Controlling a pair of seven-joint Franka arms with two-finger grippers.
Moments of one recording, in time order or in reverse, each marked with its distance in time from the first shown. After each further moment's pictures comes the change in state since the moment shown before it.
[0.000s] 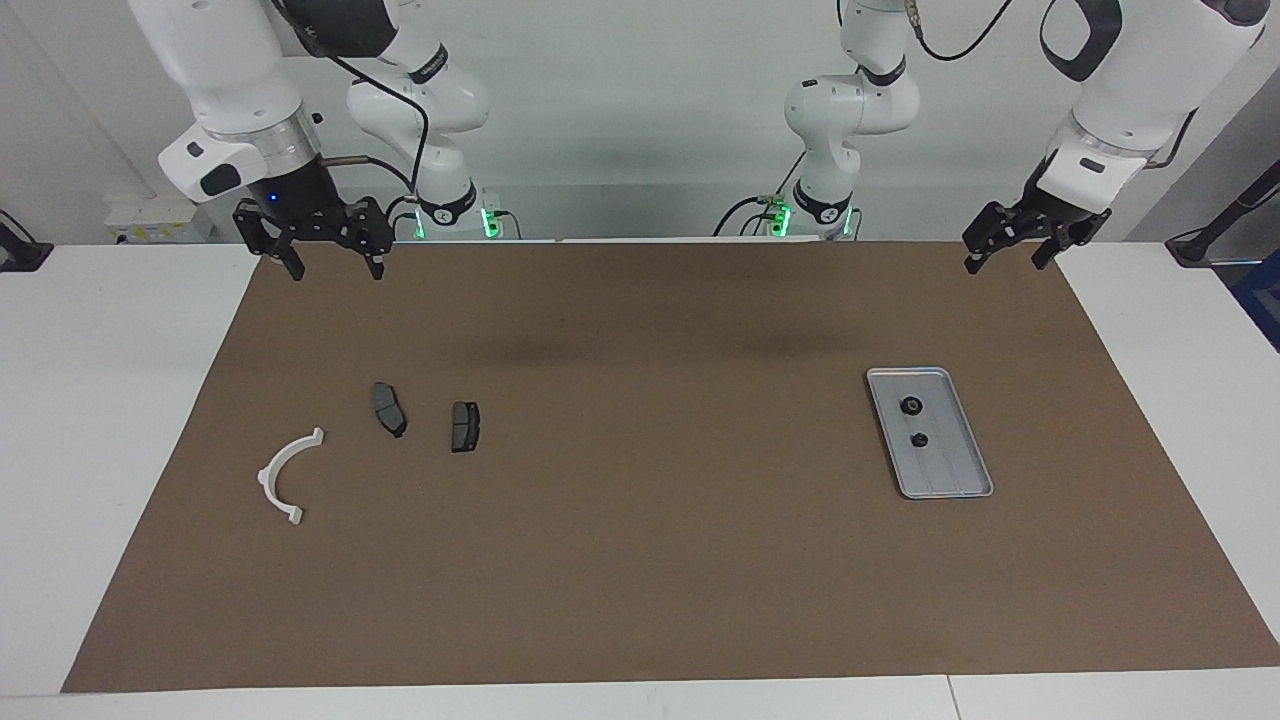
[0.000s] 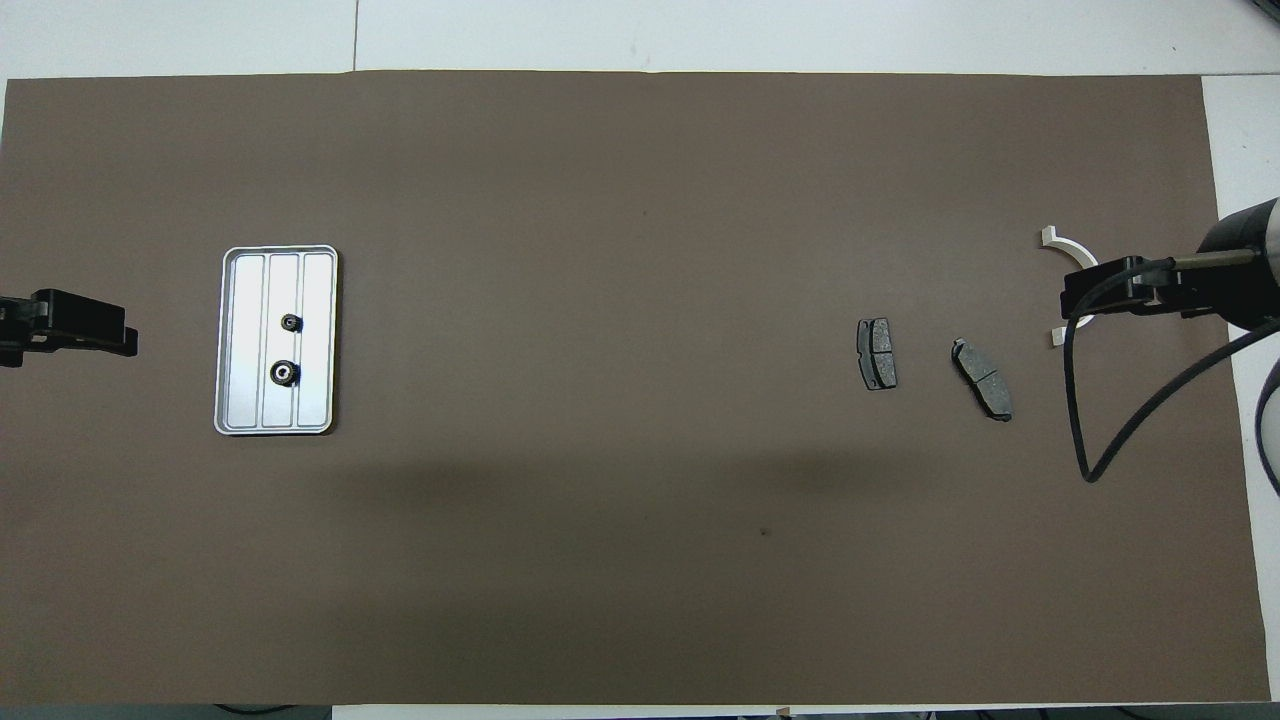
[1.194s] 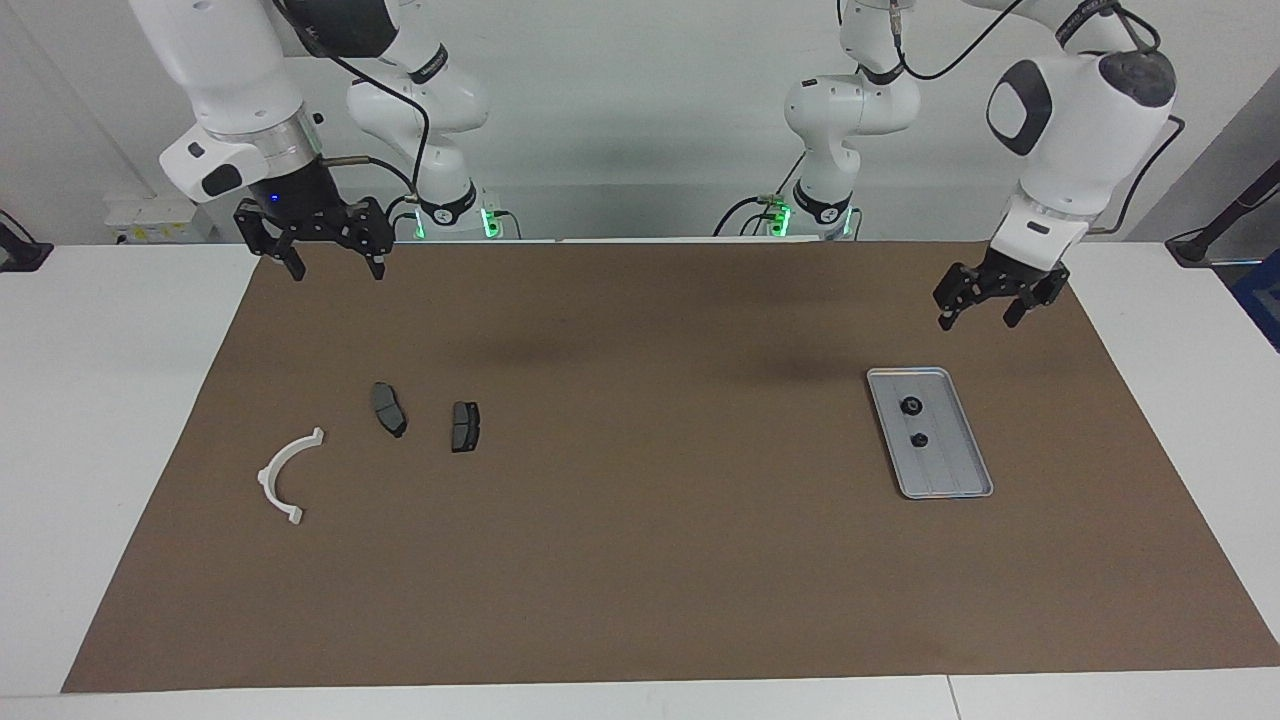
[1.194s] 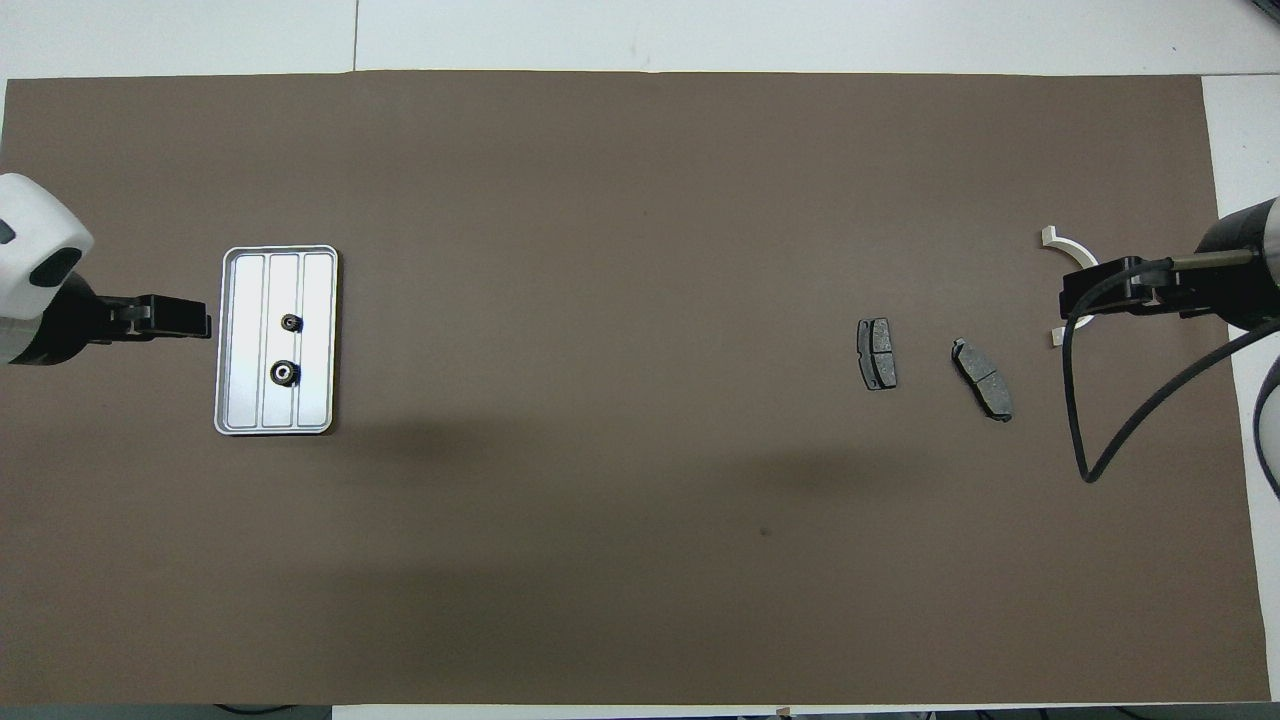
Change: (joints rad) left arm -0.013 -0.060 -0.005 -0.231 0.000 0.275 0.011; right arm 0.001 0.000 0.000 0.000 0.000 0.000 0.000
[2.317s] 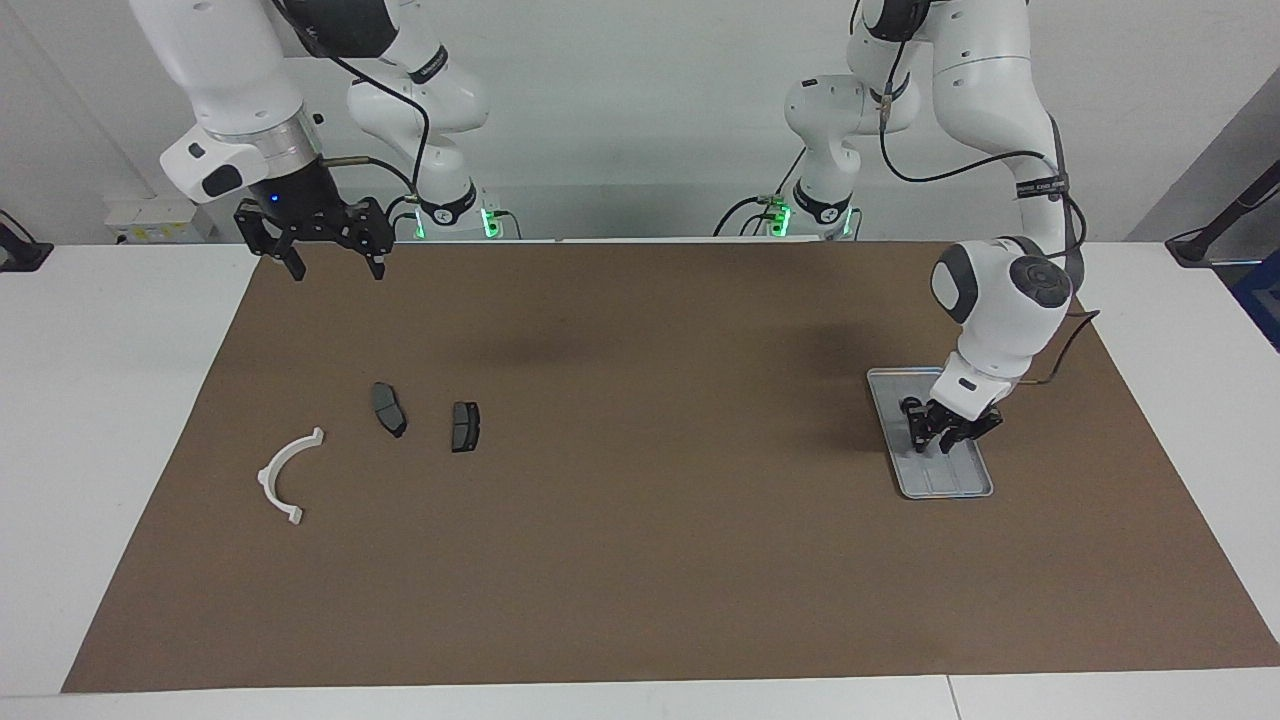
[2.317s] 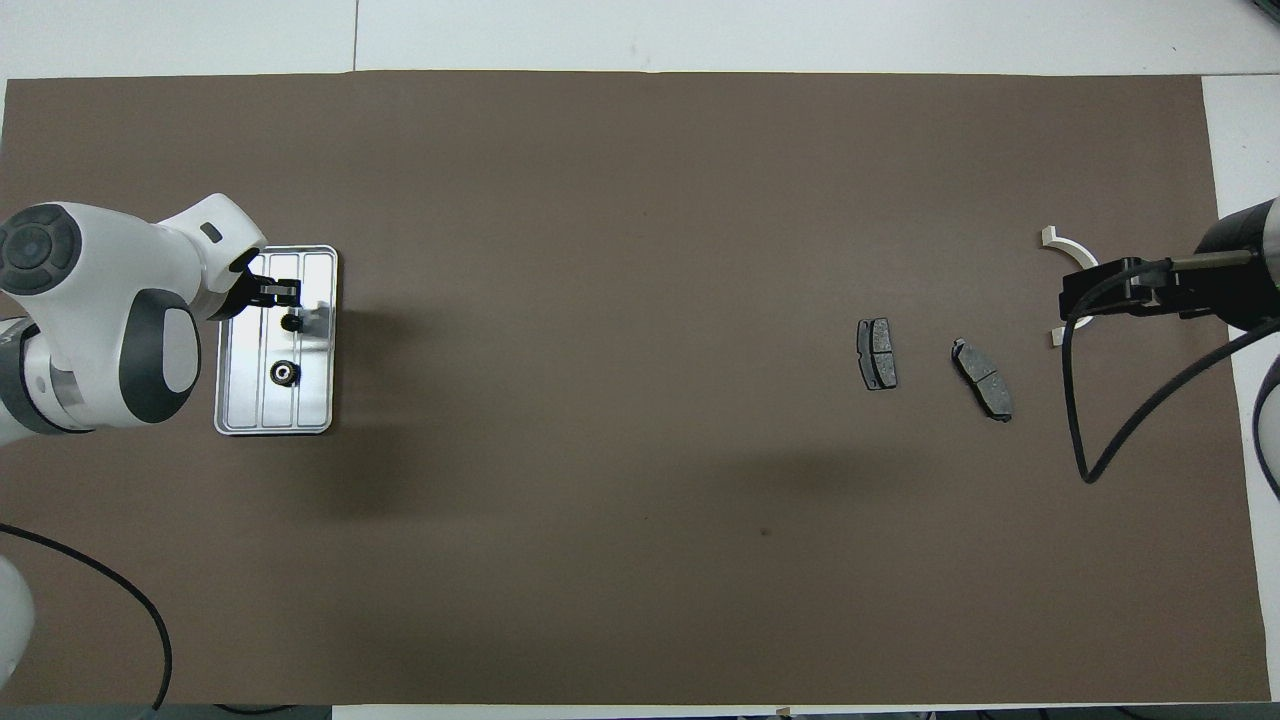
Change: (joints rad) left arm 0.000 0.408 -0.002 -0.092 0.001 0.569 0.110; right arm 0.000 0.001 0.000 0.000 0.000 -0.002 0.000
